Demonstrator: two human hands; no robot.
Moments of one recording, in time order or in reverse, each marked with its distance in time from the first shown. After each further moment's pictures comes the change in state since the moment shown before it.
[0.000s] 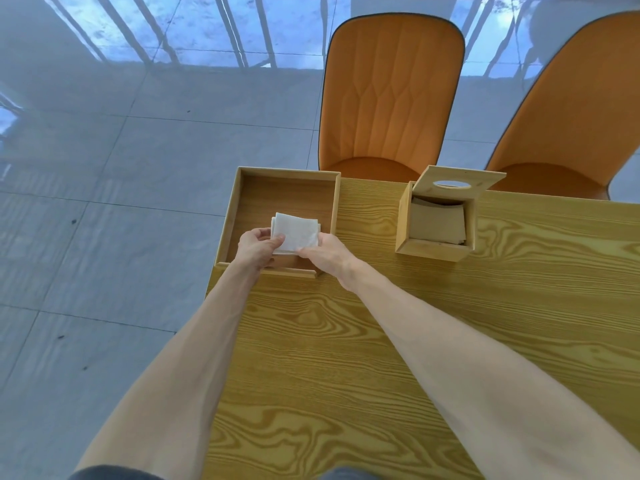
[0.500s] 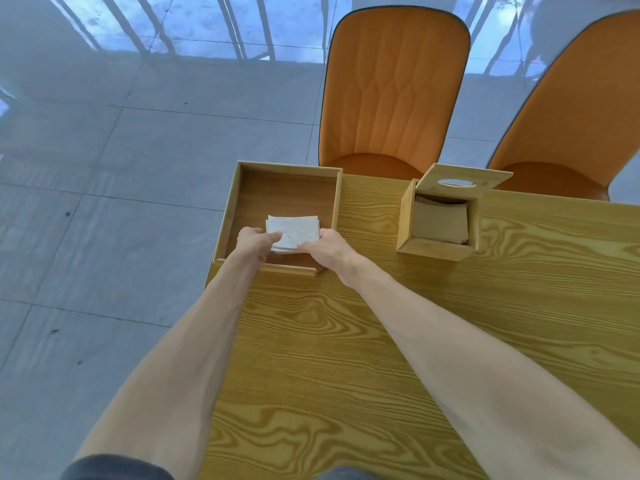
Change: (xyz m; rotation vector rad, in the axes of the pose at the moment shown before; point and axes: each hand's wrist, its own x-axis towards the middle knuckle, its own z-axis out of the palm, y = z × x) left_hand 0.004 0.009 0.003 0.058 0.060 -0.114; right_hand -0.001 -0.007 0.000 -0.043 -0.004 0.017
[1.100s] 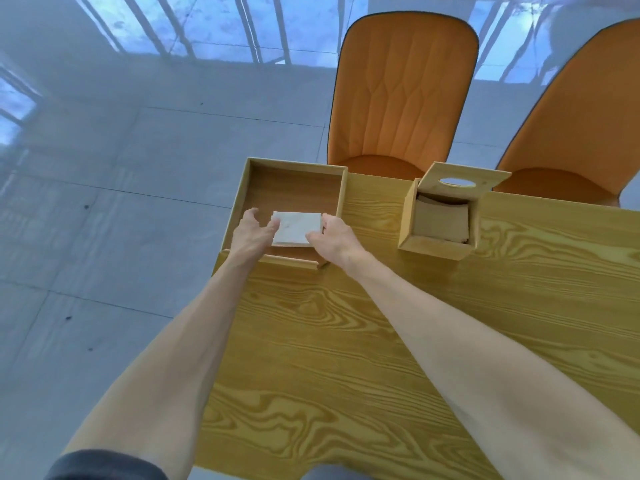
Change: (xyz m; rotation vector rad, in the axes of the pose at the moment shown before) left_hand -0.027 -0.006 -0.015 0.207 0.079 0.264; right_hand -0.016 -0.009 -0.003 -0.278 0.129 -0.092
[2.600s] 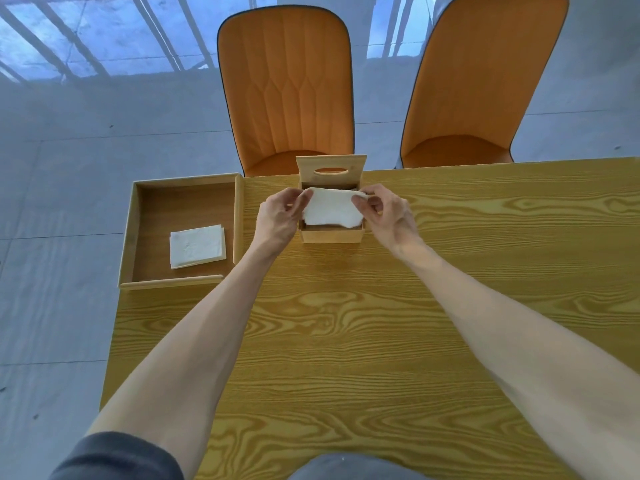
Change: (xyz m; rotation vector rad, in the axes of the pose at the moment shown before) left_hand -0.057 0.113 0.168 -0.051 -0.270 0.568; right_hand -0.046 0.161 -0.202 -0.090 0.574 -0.228
